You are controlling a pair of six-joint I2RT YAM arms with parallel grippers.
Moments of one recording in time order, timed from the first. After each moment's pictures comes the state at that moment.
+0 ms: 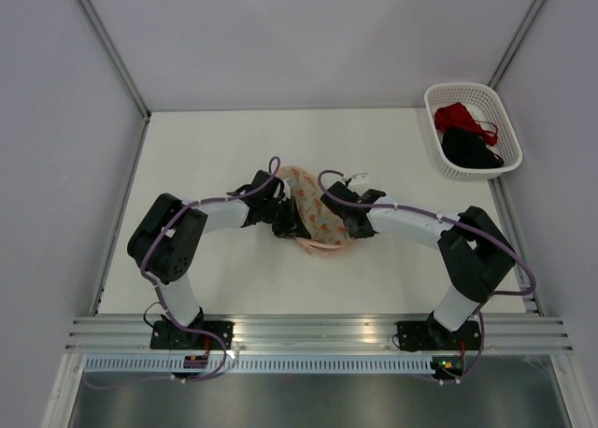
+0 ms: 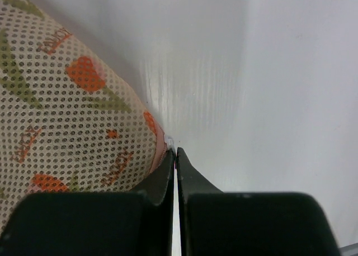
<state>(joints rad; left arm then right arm) -0.53 1.79 0.91 -0.08 0.59 -0.72 0.75 1.67 1.05 -0.70 0.55 0.63</state>
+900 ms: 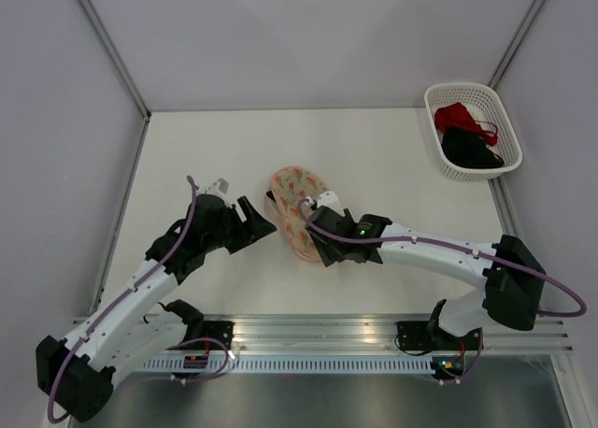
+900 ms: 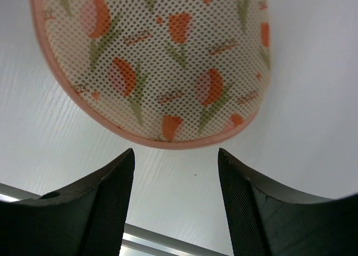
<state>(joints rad) -0.53 0.87 0.67 -0.44 0.12 -0.91 1.04 1.43 1.03 -0.70 0.40 0.48</state>
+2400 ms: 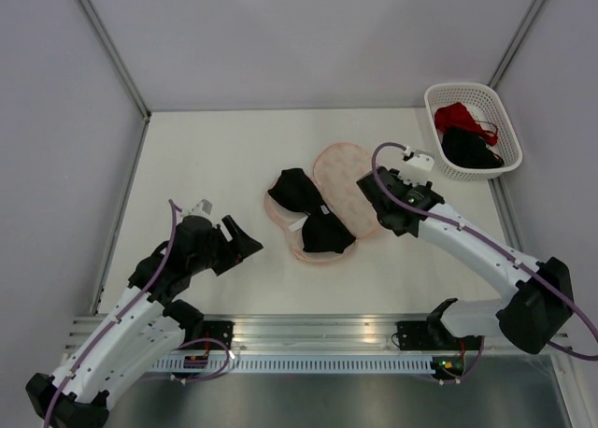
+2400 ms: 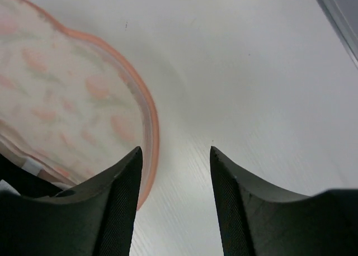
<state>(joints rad) -0.53 0.61 0.59 -0.67 0.06 -0.99 0.67 1.29 1.07 -0.84 0.89 0.92</state>
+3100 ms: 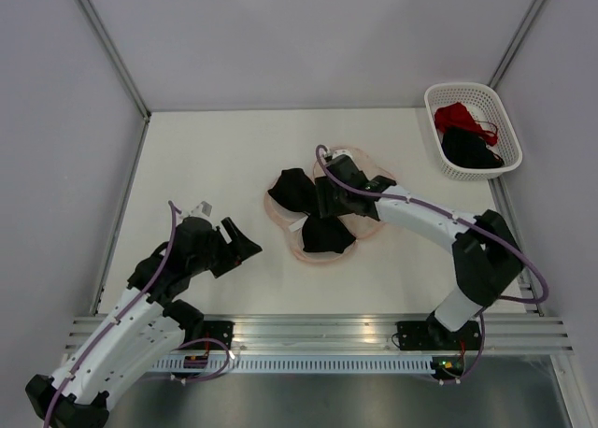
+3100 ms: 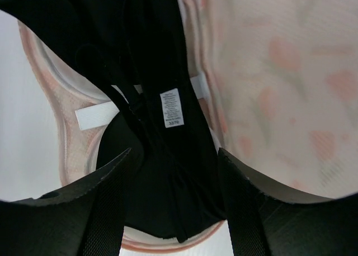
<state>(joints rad) -0.53 0.60 0.59 -0.71 0.06 -0.99 0.70 1.59 1.15 -0.44 0.19 0.45</state>
